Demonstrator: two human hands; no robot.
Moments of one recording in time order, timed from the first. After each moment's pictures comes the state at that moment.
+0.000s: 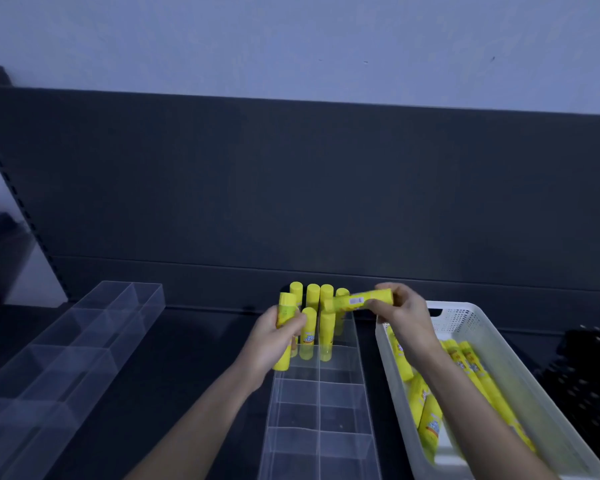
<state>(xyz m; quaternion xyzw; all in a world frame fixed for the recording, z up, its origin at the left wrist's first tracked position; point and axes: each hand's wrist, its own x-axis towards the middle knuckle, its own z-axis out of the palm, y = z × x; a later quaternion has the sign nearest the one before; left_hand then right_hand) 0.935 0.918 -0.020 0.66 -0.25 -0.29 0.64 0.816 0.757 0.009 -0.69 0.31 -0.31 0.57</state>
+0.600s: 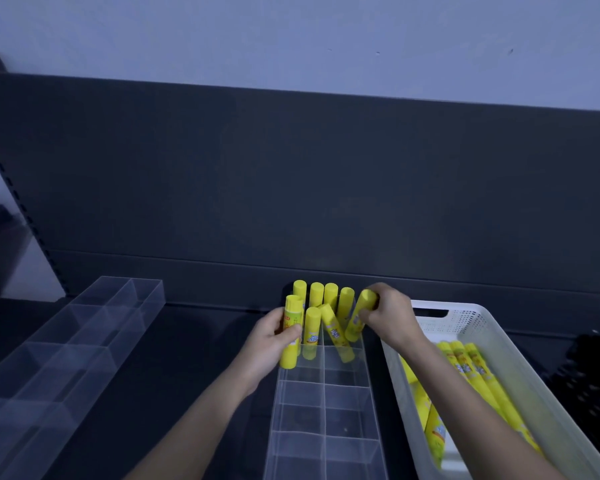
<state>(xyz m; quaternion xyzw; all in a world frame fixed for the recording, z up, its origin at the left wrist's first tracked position) 0.950 0.924 -0.036 0.67 -0.30 -0.29 0.62 0.846 0.748 -0.001 -0.88 0.34 -0.19 0.28</state>
